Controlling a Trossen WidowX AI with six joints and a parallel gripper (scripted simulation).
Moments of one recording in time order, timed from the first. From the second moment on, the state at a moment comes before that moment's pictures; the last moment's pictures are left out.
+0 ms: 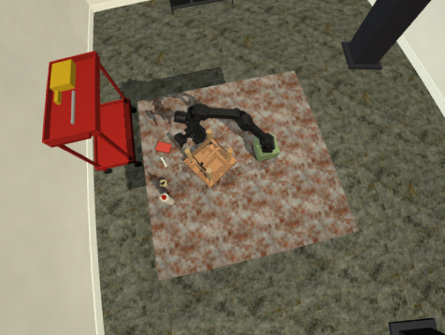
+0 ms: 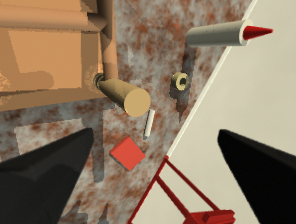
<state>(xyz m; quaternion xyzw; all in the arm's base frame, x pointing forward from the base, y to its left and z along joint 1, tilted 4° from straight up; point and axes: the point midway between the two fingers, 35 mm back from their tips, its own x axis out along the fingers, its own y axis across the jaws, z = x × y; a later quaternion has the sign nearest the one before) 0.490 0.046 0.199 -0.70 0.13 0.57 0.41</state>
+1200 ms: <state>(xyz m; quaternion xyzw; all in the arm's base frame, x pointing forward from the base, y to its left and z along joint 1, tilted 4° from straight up) 0.492 0.048 0.157 -0.70 0.16 0.59 0.38</state>
